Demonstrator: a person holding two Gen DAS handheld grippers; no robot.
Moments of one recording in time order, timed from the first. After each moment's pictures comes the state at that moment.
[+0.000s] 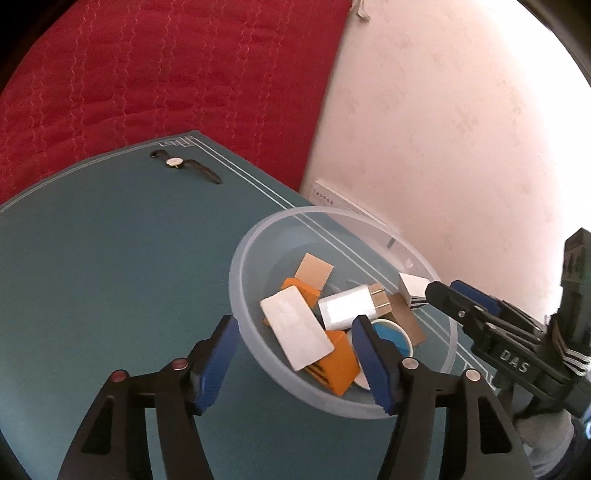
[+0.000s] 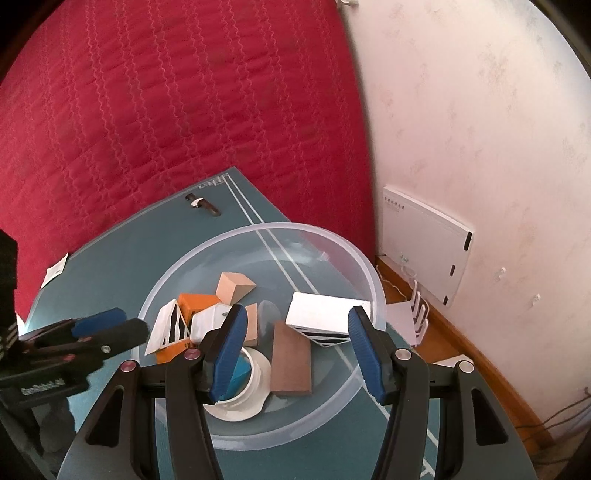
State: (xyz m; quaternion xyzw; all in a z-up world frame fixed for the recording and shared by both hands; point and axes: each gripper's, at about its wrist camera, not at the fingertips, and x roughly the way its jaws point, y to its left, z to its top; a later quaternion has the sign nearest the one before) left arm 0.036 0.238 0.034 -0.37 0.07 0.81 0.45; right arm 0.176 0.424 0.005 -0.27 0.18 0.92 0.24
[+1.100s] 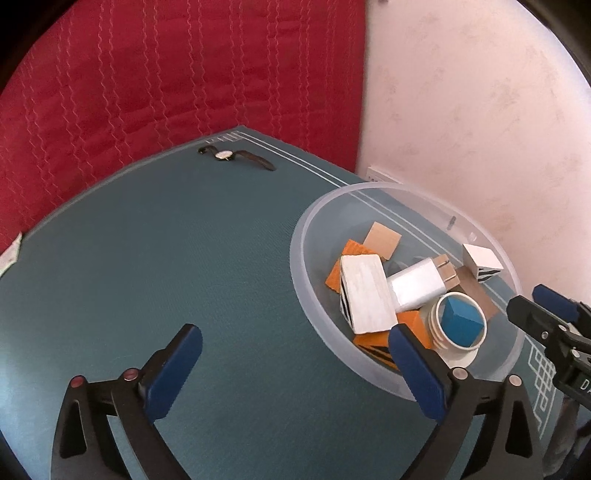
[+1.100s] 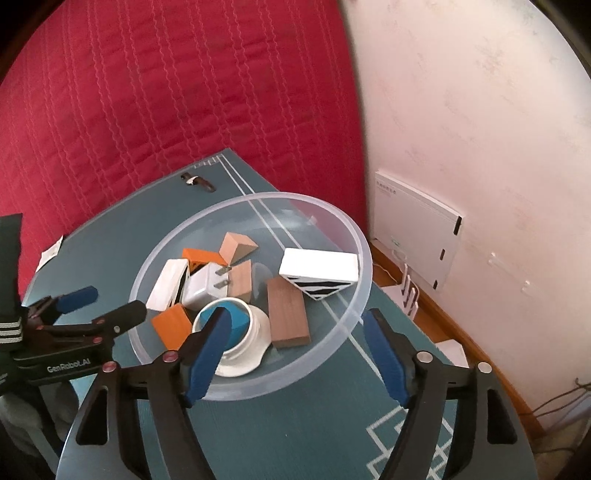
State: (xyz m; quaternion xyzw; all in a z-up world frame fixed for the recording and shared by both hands) left arm 0.034 0.237 0.014 -0.36 0.15 0.86 0.34; right arm 0.199 0.407 -0.002 -0.30 0.17 0.90 0.25
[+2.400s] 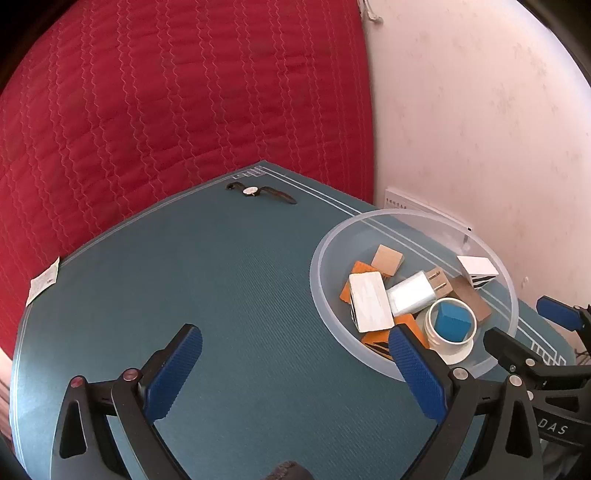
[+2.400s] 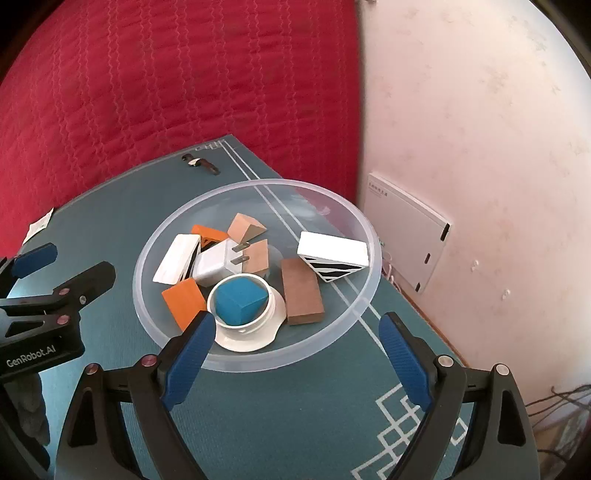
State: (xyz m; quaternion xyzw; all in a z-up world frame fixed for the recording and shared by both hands) left arm 0.063 0.224 0.044 -0.30 0.17 0.89 0.31; right arm 0.202 0.382 0.004 -0.33 0.12 0.90 0.26
